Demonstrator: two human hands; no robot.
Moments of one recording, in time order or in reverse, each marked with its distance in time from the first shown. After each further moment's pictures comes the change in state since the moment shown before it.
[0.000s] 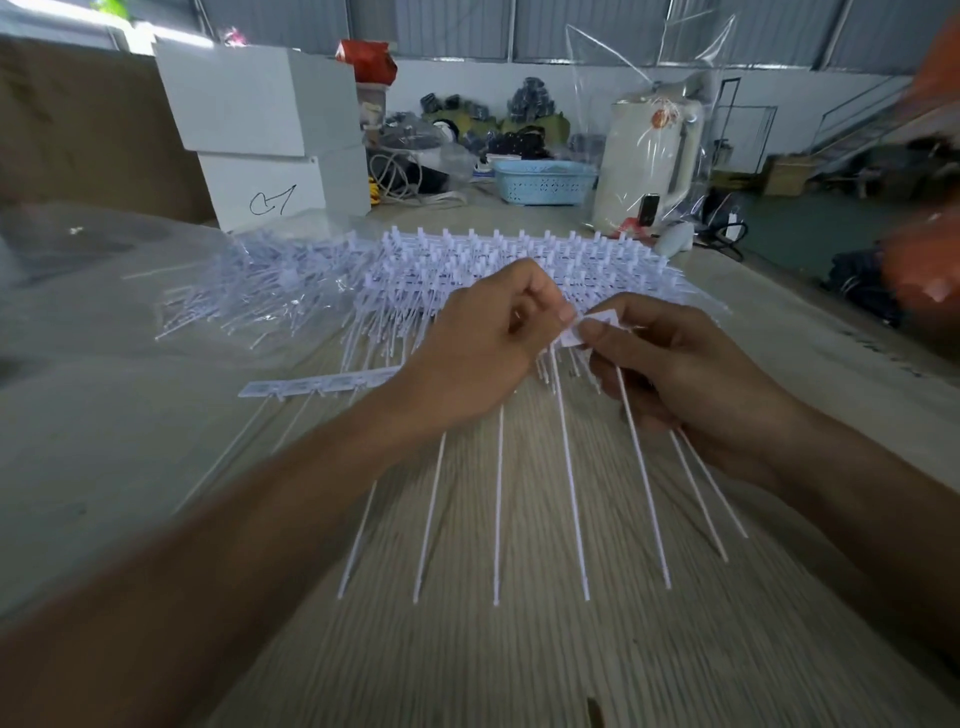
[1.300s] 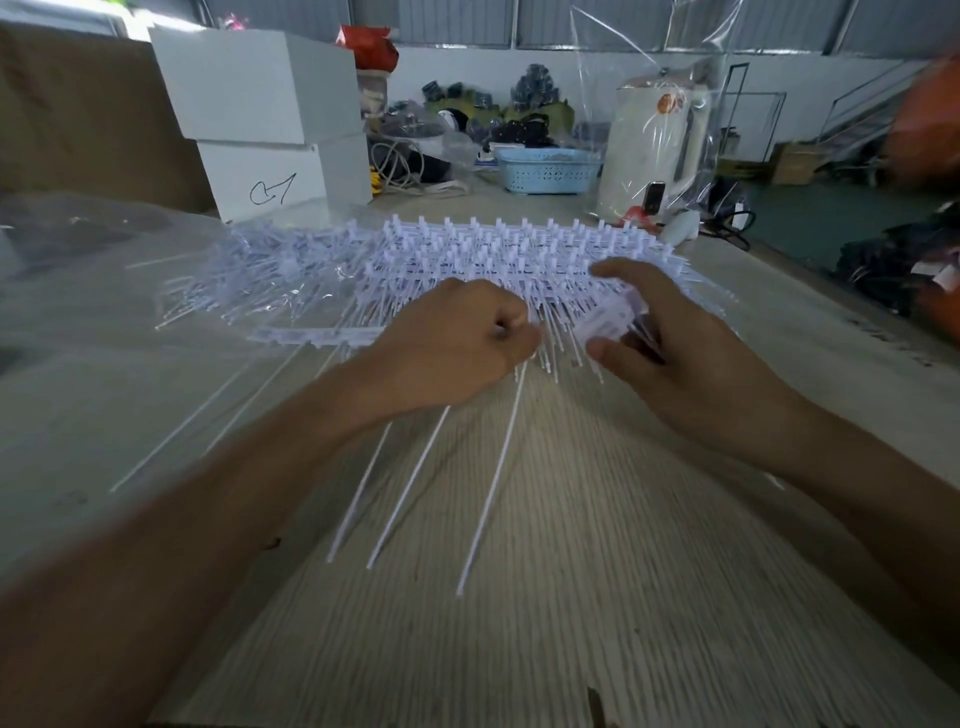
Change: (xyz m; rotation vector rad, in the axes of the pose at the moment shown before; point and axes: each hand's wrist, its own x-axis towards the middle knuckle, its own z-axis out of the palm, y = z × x) left_hand 0.003 -0.017 -0.016 0.304 -0.172 -0.019; right_hand -0.003 0.006 -0.010 -0.789 0.085 -0.214
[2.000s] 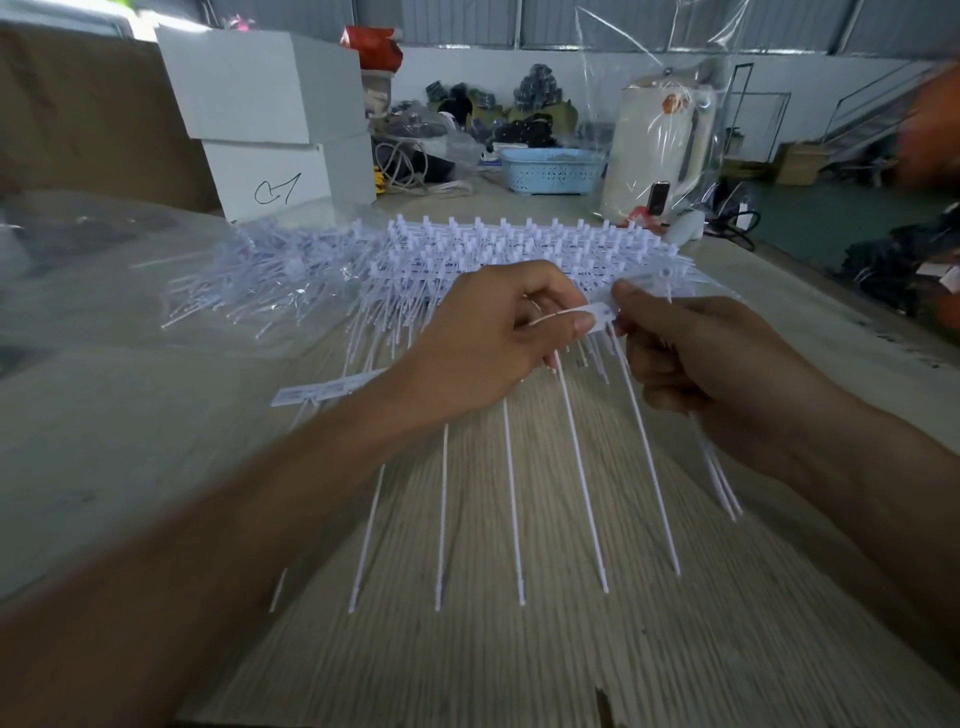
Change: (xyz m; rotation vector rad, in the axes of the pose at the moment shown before) left_hand -0.001 0.017 0.011 -0.409 0.143 0.095; right_hand 0.005 -0.020 -0.004 0.790 0.012 0.510
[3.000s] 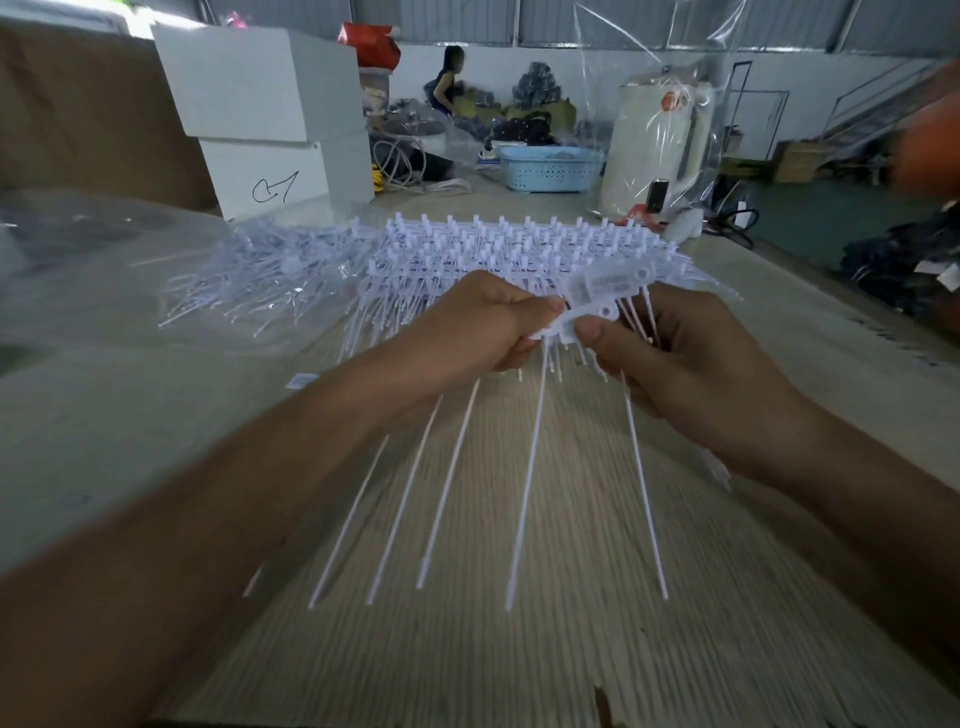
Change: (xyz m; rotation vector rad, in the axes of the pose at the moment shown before) left_hand 0.001 0.005 -0.009 -0.150 -0.115 -0.348; right_hand -0.011 0.004 0.008 -0.347 -0.135 -0.537
